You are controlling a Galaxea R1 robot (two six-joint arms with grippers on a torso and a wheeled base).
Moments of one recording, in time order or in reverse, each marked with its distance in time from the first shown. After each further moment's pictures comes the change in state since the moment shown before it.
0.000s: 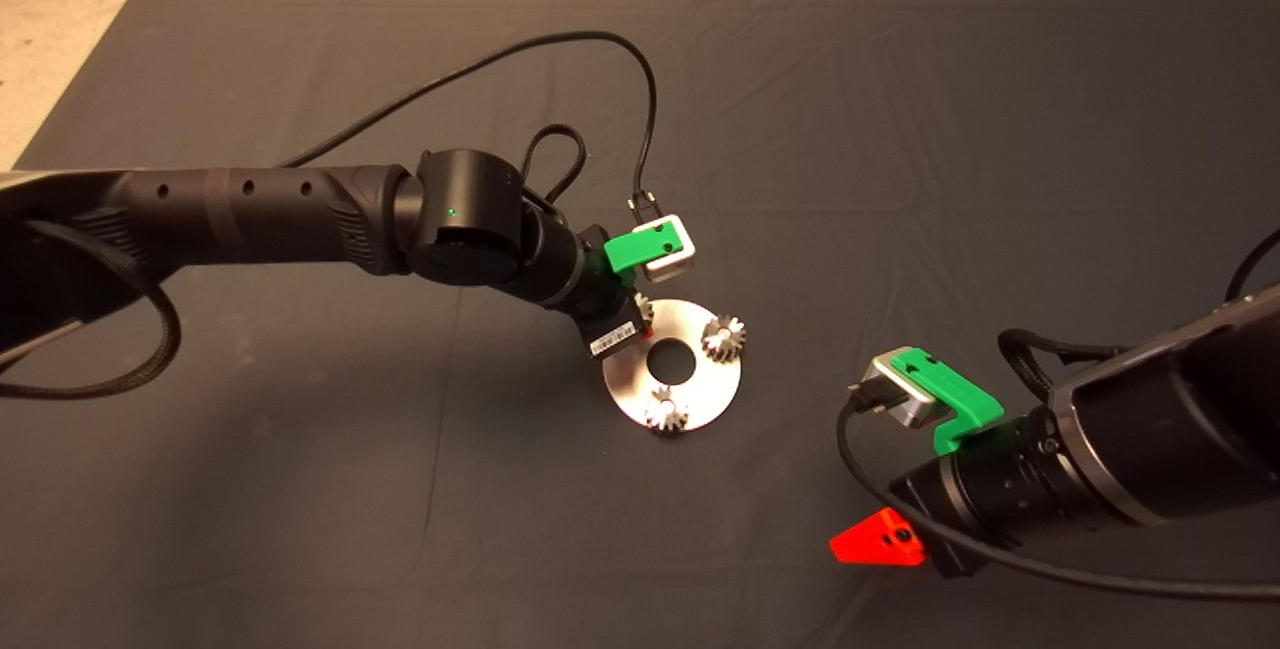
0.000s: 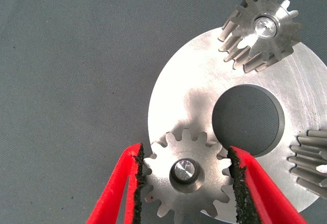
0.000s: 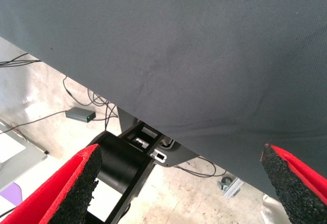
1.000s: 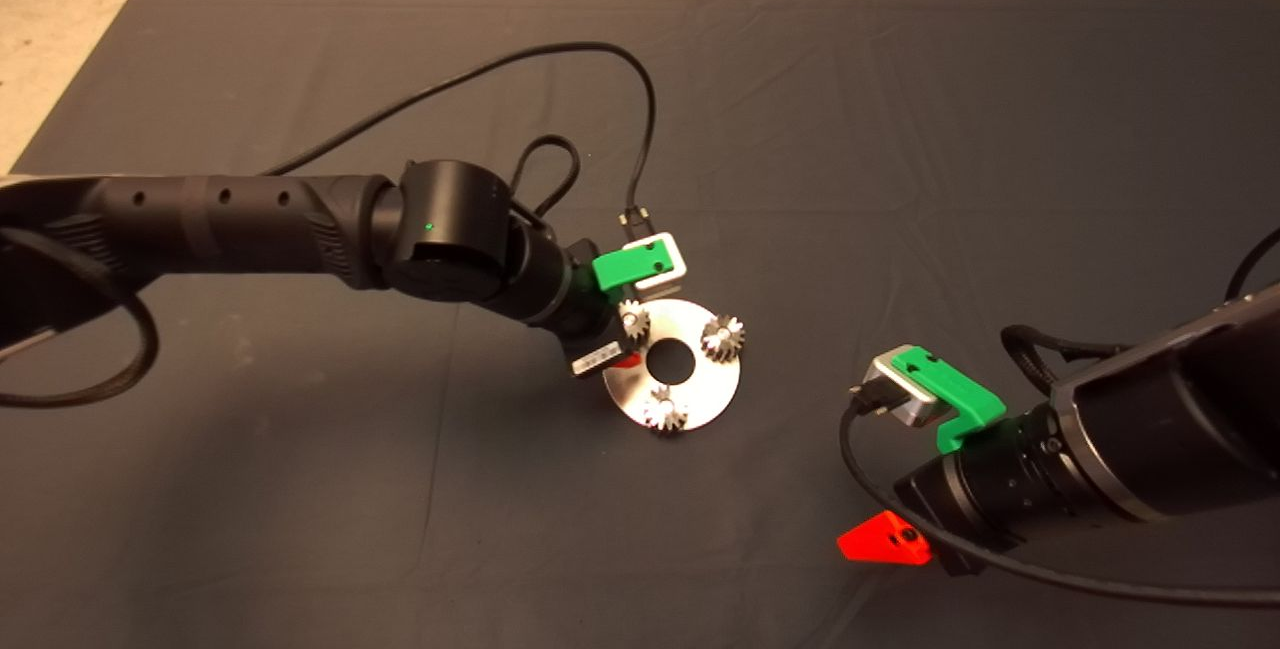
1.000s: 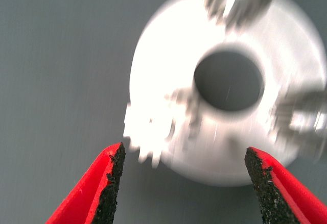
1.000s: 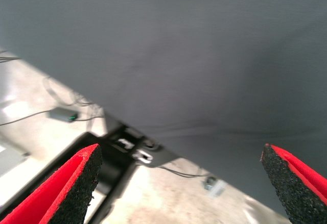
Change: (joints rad) left arm -0.002 -0.073 0.108 -0.003 0.108 -0.032; right arm 0.003 0.000 -0.002 0.000 -0.066 -0.037
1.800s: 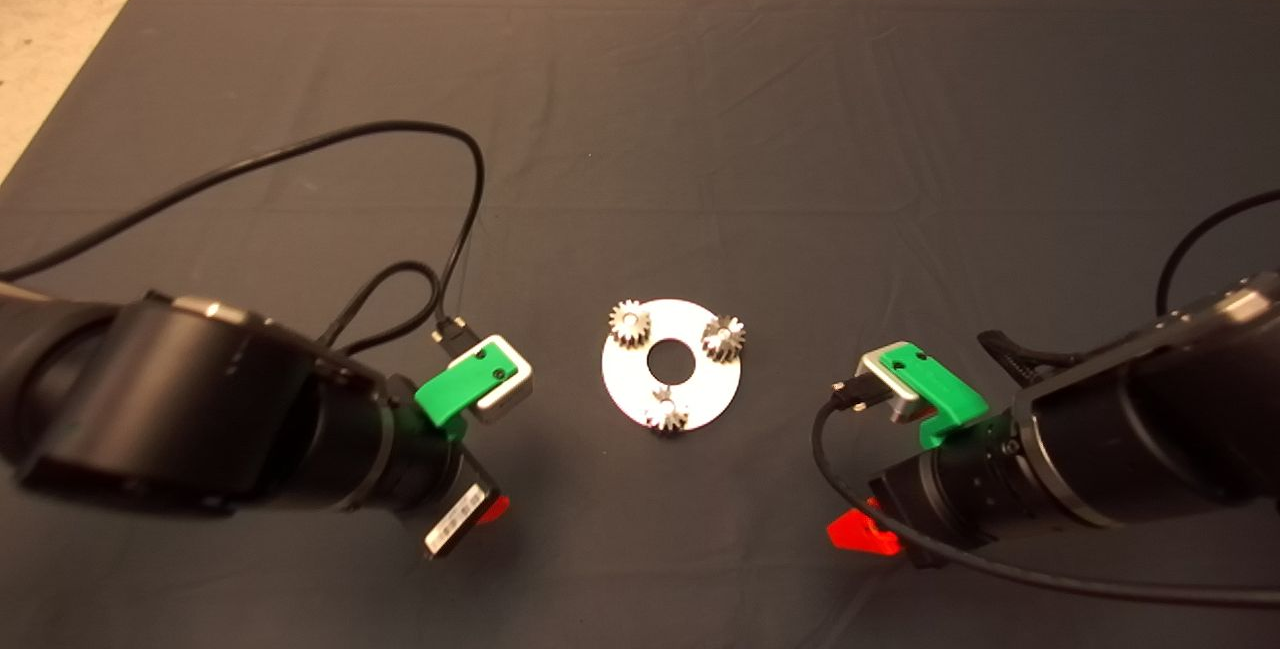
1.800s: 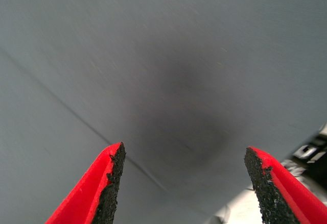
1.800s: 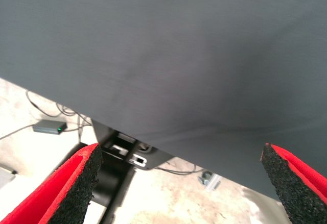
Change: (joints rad) left arm -0.004 -0.232 0.521 -0.060 0.339 -0.741; right arm -0.001 0.150 -0.003 -0.010 -0.139 0.211
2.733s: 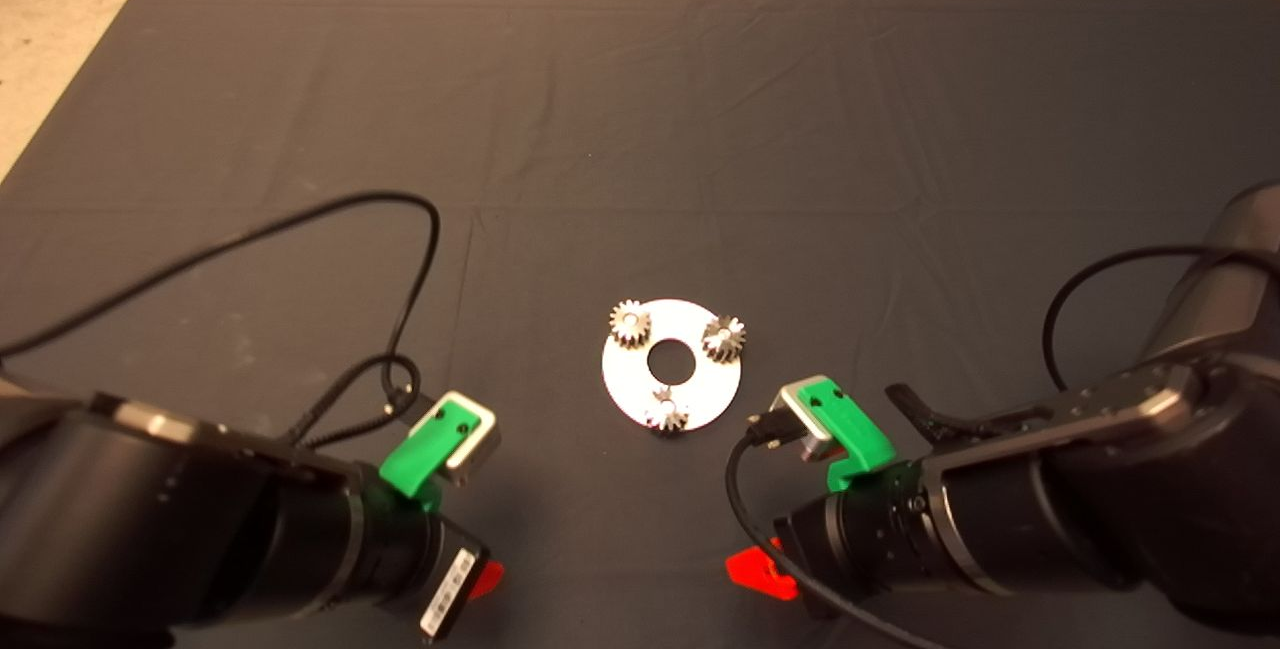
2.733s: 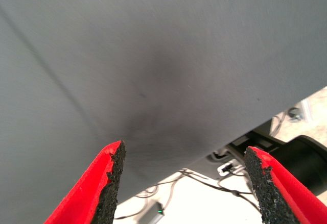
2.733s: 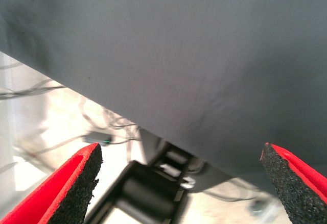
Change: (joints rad) left arm 0.183 -0.023 0.078 0.104 0.039 -0.249; right arm -0.236 0.104 0.008 -0.316 0.006 0.101
